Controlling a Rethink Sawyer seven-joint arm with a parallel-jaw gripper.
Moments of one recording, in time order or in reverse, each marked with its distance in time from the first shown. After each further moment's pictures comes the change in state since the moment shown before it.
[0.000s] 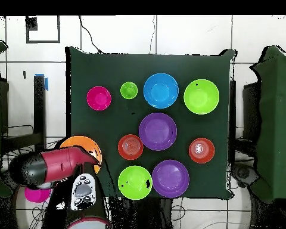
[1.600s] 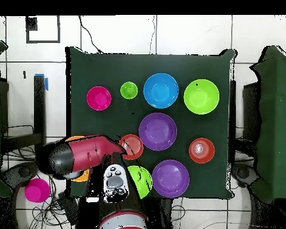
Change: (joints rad) arm -0.150 -0.019 0.027 -0.017 -0.175 0.048 -0.100
